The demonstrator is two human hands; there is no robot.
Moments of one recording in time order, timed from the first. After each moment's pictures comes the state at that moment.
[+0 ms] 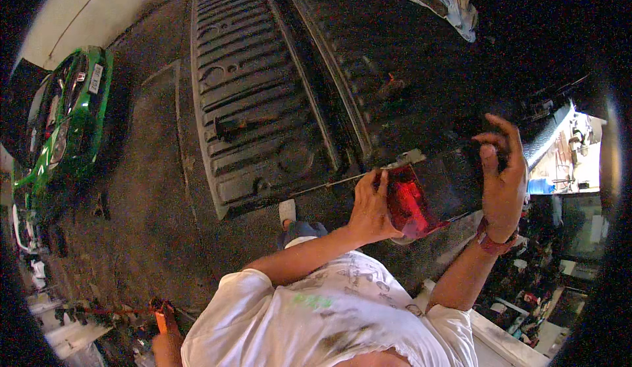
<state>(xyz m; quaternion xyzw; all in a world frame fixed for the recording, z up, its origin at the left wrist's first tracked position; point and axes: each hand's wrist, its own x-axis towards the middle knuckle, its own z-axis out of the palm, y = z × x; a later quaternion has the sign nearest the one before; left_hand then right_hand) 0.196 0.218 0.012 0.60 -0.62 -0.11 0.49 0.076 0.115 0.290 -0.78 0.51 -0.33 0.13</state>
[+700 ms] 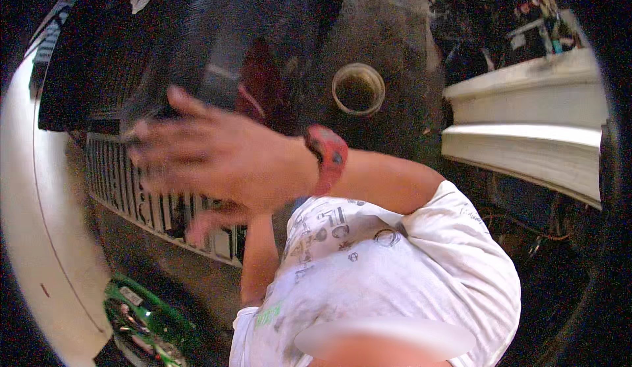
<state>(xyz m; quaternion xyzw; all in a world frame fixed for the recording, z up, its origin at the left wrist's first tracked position) 0.137 0.241 0.045 0.62 -0.67 -0.15 0.37 -0.018 0.210 0.209 -0.77 0.22 -0.60 0.04</state>
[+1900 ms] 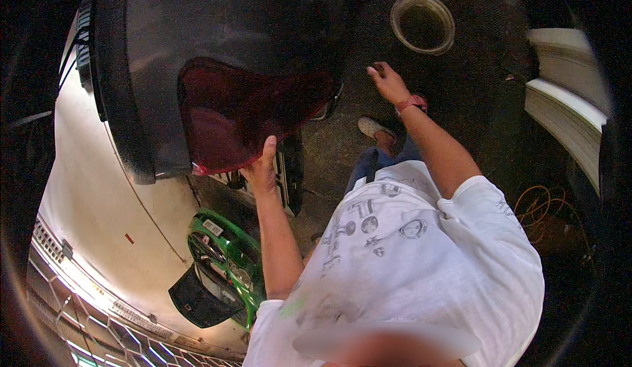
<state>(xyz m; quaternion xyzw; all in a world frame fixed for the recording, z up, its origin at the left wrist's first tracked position) 0.143 0.240 0.104 0.62 -0.61 -0.34 0.35 -0.117 0.276 -0.216 -0.26 0.72 -0.39 0.51</state>
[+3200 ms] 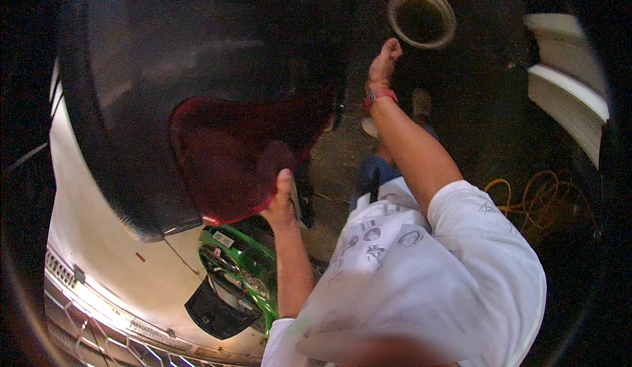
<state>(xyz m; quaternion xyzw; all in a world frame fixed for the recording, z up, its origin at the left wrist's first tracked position) 0.152 0.267 0.115 0.63 -0.61 -0.32 0.36 -0.085 0.183 -0.161 0.18 0.63 -0.70 0.29</state>
